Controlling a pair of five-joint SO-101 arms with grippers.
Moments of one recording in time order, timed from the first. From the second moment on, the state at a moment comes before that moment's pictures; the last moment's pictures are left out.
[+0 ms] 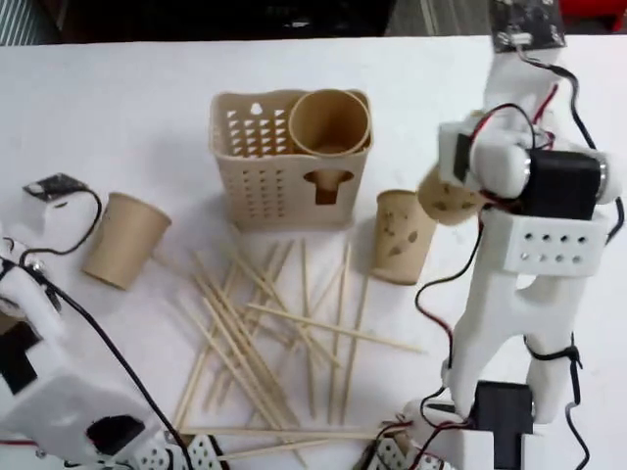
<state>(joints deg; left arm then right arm) -47.3 8.4 4.0 101.5 -73.5 -0.4 -12.3 -31.1 97.1 10.2</state>
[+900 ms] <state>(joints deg) -46.6 -9.7 4.0 101.8 -70.5 -22.2 -3.2 -33.2 78.5 22.5</state>
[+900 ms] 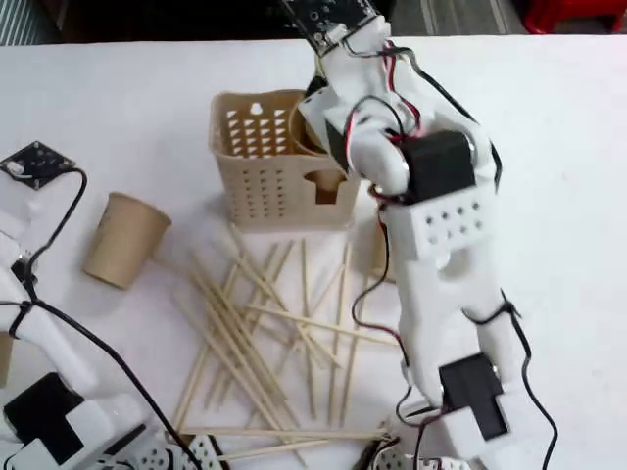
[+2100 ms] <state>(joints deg) -20.7 -9.7 -41.1 102.0 -35.1 2.7 -19.5 -6.9 96.4 7.1</state>
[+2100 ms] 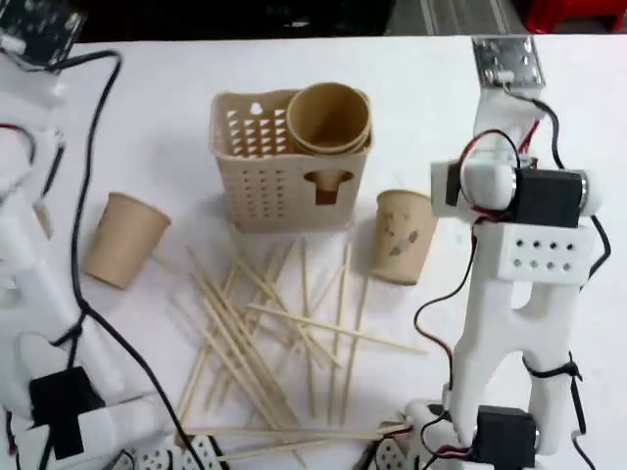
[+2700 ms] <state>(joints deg) 18.0 -9.8 -52.5 89.4 -18.2 14.8 -19.5 23.1 68.0 6.8</state>
